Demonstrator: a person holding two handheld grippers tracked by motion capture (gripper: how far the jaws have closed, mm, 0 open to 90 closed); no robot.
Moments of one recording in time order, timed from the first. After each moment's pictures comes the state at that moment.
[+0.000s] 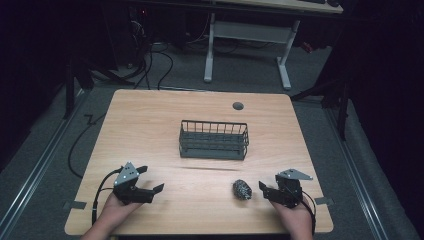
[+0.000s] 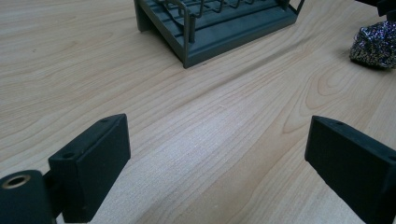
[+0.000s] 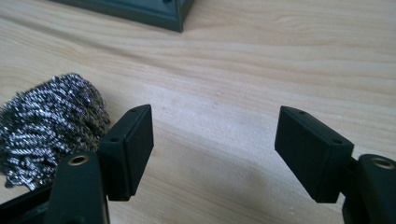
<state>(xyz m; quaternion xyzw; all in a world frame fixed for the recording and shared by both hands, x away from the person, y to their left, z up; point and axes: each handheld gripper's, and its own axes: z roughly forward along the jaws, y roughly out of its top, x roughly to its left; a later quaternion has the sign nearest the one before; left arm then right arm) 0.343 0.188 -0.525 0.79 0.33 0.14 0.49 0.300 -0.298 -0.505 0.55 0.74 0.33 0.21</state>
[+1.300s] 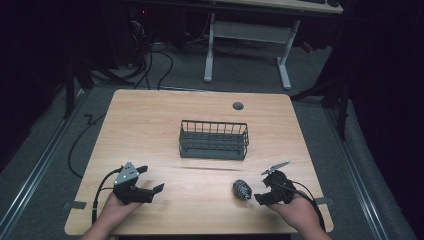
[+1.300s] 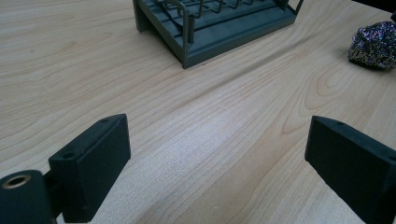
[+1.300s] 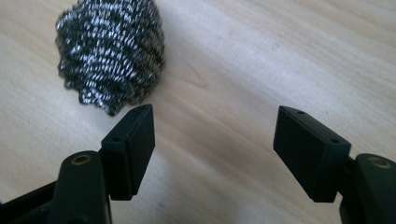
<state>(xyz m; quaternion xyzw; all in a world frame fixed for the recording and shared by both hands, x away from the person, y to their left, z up) 0.345 0.188 -0.525 0.79 0.33 0.13 0.49 0.313 -0.264 -0.474 0.51 0.85 0.14 0.09</state>
